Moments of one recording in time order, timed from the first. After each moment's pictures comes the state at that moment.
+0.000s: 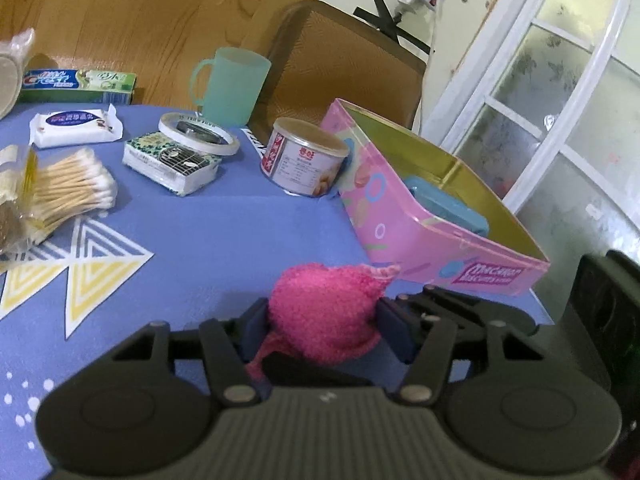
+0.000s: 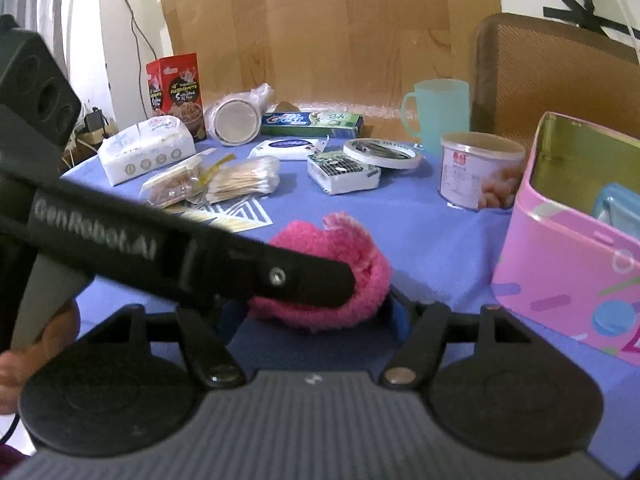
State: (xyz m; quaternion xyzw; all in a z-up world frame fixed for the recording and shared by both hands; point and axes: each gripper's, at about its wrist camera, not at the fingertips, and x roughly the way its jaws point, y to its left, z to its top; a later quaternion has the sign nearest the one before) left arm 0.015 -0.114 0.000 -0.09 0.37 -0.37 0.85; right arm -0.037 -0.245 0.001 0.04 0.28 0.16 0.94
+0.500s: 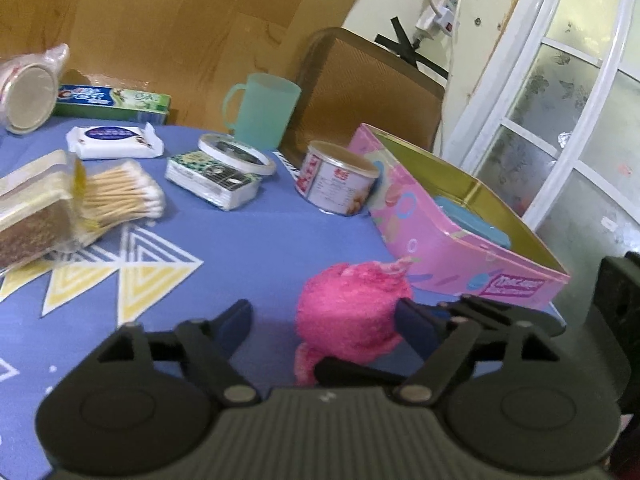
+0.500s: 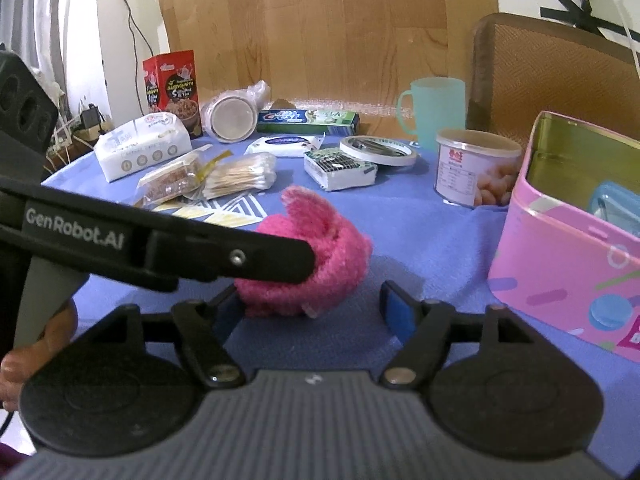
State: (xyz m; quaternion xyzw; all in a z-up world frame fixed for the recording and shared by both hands) left arm 0.011 -0.086 -0.006 -0.10 0.33 -0.34 0.88; right arm -0.038 -0.246 -0.002 0.01 0.28 0.16 0.95
